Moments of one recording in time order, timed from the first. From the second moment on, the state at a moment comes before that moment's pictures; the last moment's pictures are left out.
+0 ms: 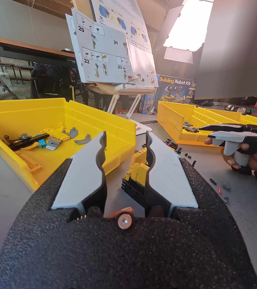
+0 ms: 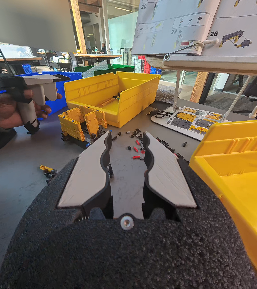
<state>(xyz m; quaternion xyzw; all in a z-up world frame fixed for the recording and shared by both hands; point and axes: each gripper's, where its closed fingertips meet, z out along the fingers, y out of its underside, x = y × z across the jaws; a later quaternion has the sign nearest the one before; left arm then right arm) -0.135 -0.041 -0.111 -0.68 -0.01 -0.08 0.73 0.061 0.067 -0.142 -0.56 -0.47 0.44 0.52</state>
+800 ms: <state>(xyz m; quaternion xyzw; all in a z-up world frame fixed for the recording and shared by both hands) -0.133 -0.040 -0.112 -0.68 0.00 -0.09 0.73 0.062 0.066 -0.143 -0.56 -0.48 0.44 0.51</state>
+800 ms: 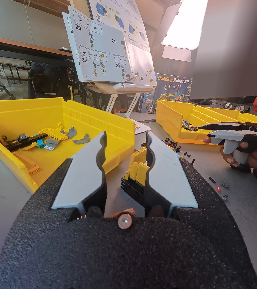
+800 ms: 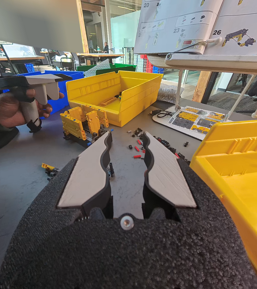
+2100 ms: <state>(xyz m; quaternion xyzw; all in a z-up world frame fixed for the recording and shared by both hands) -0.070 -0.043 -0.121 -0.72 0.15 -0.07 0.68 0.068 0.035 -0.187 -0.56 -0.63 0.35 0.41</state>
